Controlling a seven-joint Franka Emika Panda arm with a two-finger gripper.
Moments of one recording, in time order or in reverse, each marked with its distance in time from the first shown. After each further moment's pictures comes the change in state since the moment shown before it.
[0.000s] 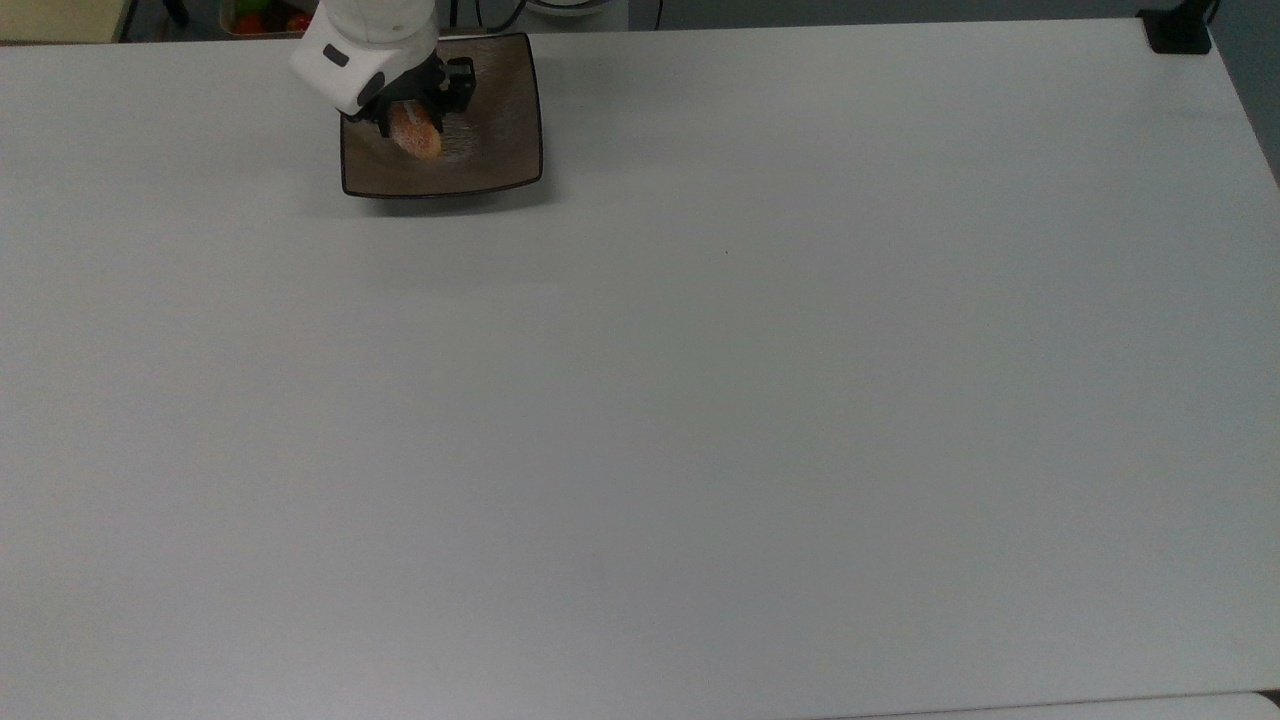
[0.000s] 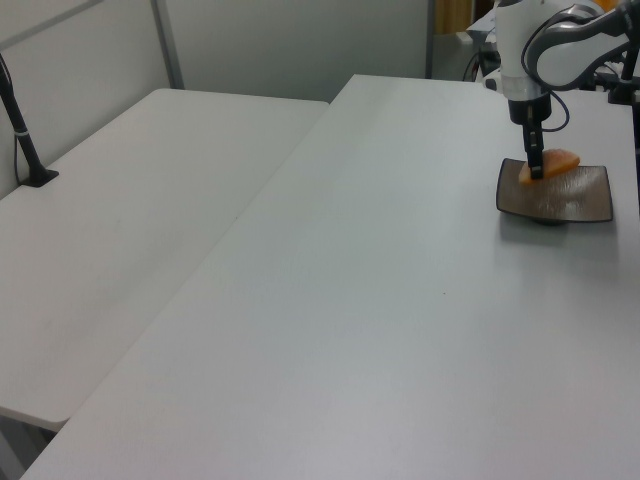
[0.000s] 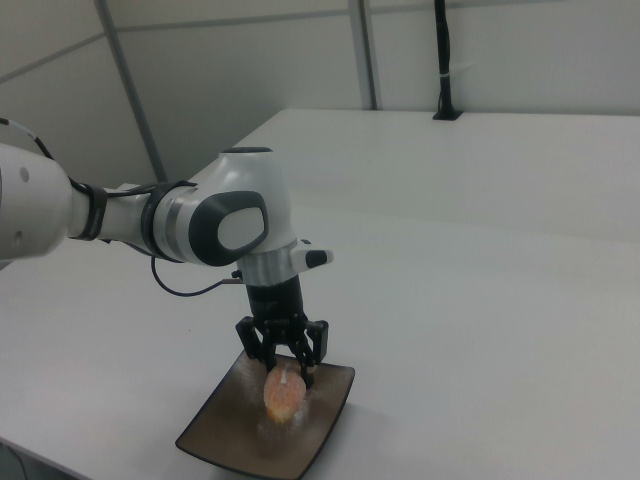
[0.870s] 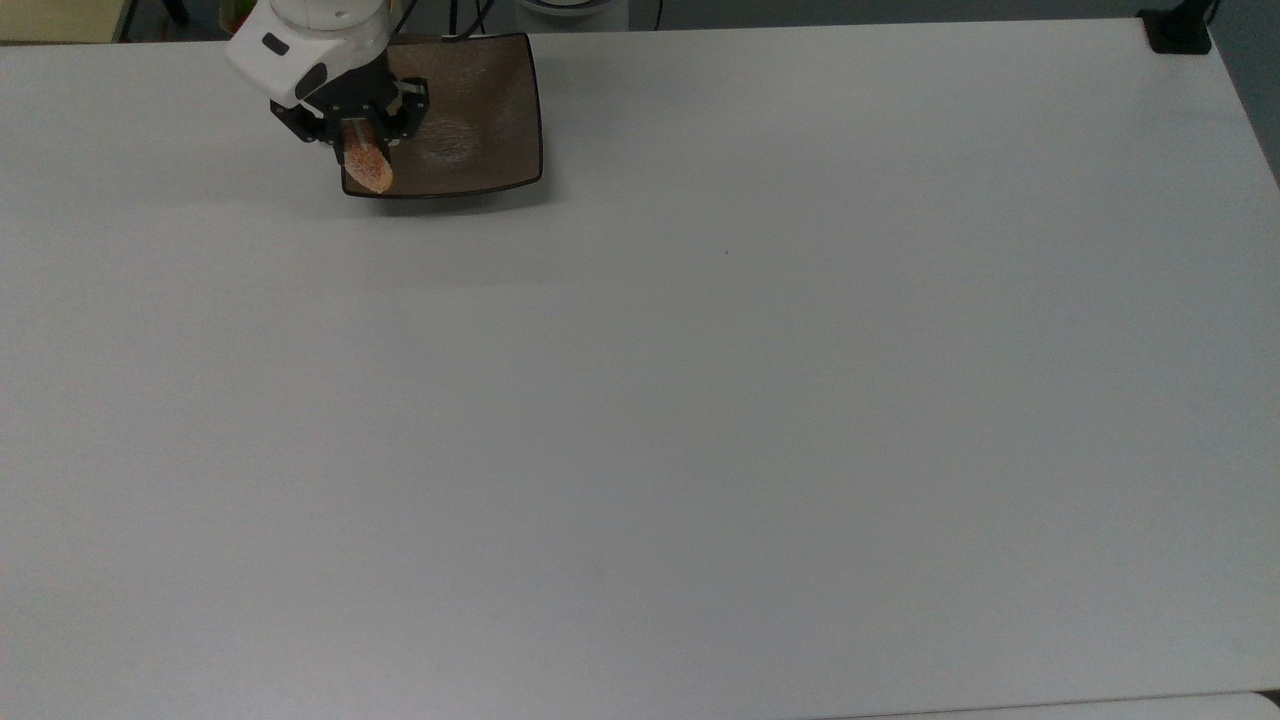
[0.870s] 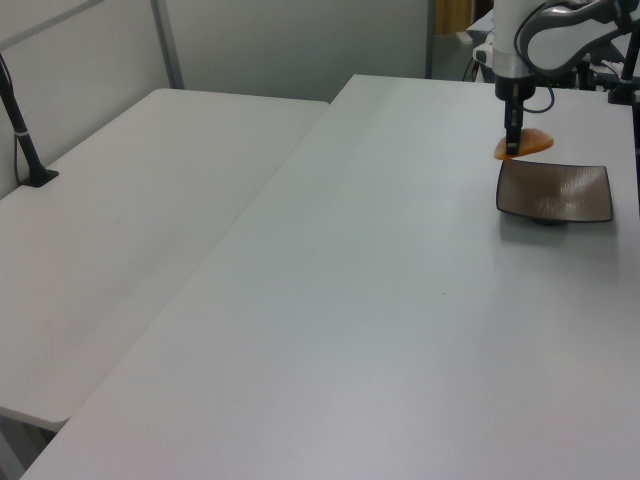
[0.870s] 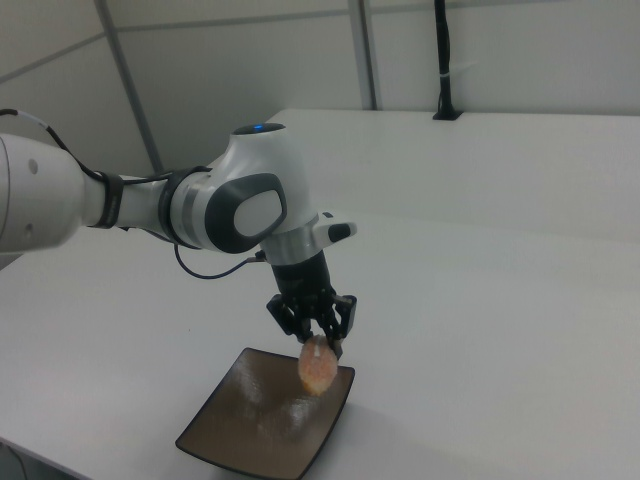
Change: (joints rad) arm -0.049 0.031 0.000 0.084 0.000 0.097 -0.017
